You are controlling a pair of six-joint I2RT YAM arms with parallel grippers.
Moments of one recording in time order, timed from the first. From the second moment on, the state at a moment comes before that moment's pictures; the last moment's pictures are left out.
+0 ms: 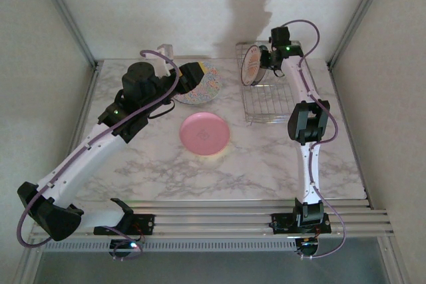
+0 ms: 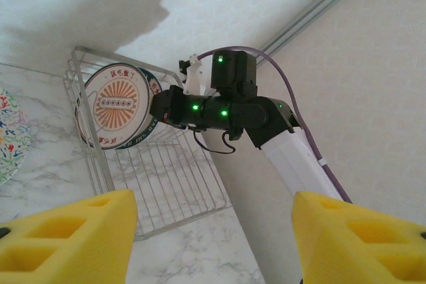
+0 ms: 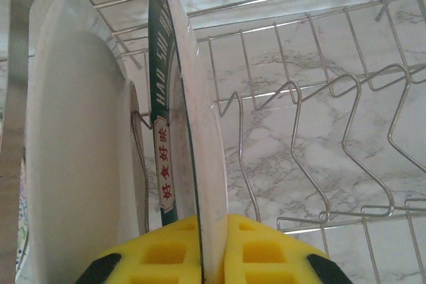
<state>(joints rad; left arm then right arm) -0.57 1.26 1.35 -0.20 0.10 -0.76 0.18 2.42 2.46 -0.90 0.03 0.23</state>
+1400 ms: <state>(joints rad) -0.57 1.31 1.36 -0.20 0.12 -0.76 0.30 2.17 2.35 -0.81 0.55 0.09</state>
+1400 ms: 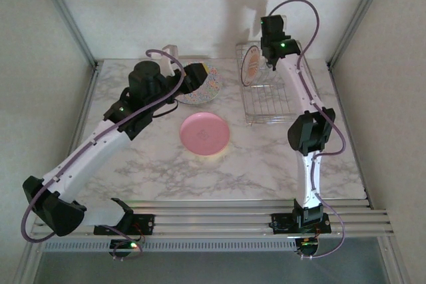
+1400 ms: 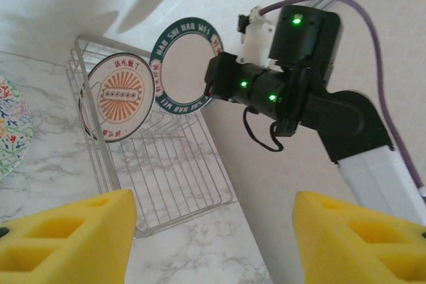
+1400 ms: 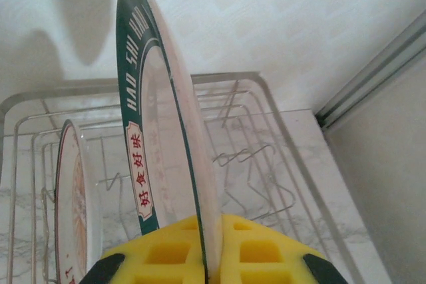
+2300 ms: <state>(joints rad) -0.57 1.81 1.73 -0.28 0.37 -0.81 0.08 1.43 1.66 -0.76 -0.12 0.46</state>
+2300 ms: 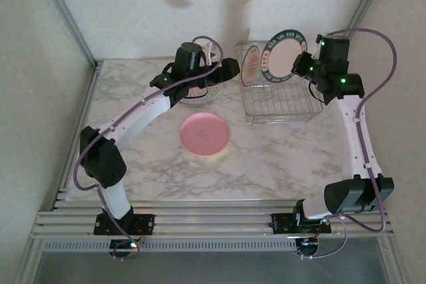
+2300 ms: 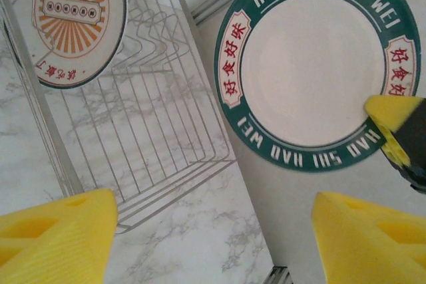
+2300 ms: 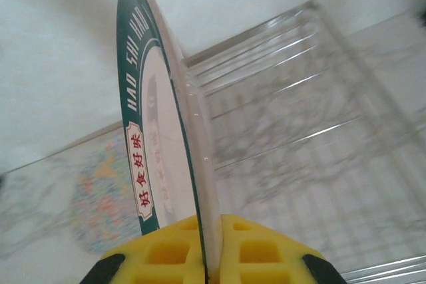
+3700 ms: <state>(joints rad) -0.51 1.81 1.67 -0.21 0.41 -0.96 0.15 1.44 1.42 -0.51 -0.58 0.86</state>
